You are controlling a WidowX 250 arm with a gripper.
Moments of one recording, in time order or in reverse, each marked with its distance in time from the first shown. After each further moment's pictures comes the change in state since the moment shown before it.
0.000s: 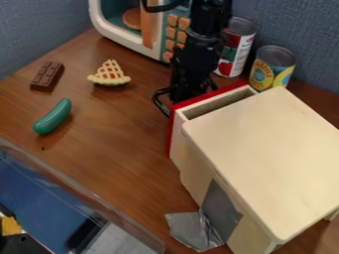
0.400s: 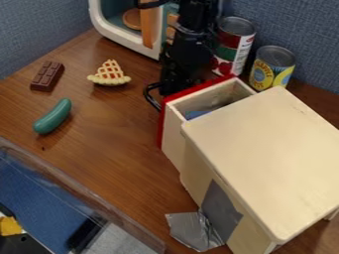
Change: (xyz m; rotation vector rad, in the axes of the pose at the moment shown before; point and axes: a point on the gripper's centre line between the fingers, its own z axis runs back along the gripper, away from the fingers) arm -0.010 0.022 0.000 0.001 0.012 0.037
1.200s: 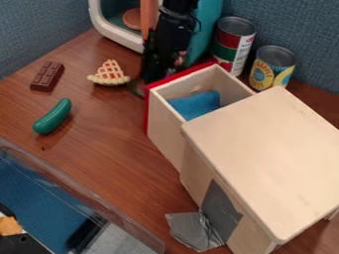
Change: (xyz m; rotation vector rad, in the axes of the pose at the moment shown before) arm -0.014 0.029 0.008 -0.035 0.079 -0.068
